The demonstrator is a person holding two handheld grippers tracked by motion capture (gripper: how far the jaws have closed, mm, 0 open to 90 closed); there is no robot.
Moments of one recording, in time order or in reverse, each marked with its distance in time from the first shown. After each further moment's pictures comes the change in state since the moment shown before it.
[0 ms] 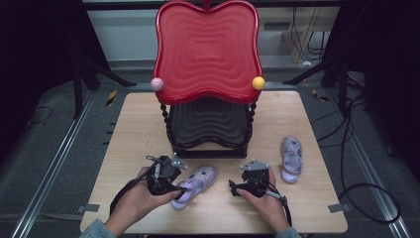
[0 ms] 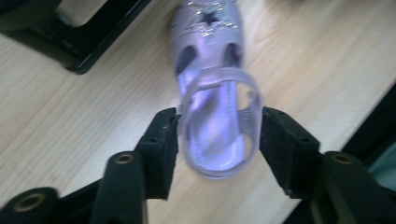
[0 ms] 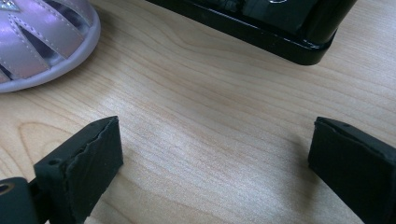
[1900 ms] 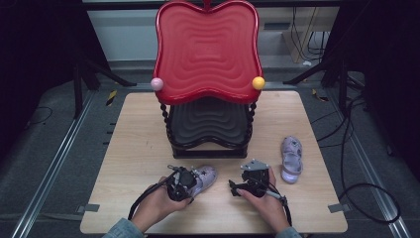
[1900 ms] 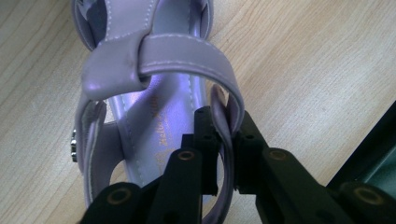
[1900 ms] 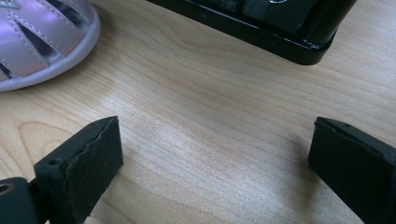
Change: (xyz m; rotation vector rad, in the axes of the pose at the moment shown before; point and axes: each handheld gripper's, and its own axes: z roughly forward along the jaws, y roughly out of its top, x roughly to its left) left arm -0.005 0.002 0.075 0.206 -0.111 0.009; right arm 0.000 0.000 0.000 -0.001 0.001 0.001
